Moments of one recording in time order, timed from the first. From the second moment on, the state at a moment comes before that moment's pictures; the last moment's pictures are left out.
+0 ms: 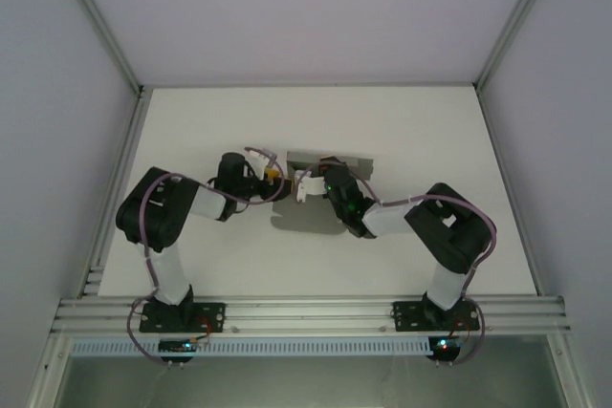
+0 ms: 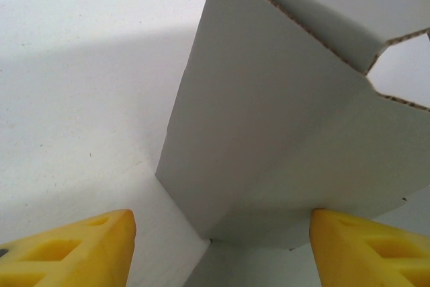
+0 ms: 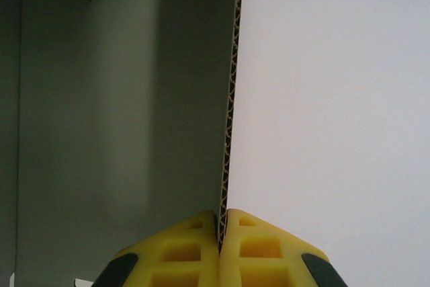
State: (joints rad) left arm -0.41 1.85 0.67 0.70 0.54 -0.18; right arm 0.79 1.75 0.71 0.73 0.51 -1.39
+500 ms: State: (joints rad) left arm -0.41 1.94 0.78 0.69 0.64 -0.14; right arm 0.79 1.72 0.72 0.64 0.53 -1.30
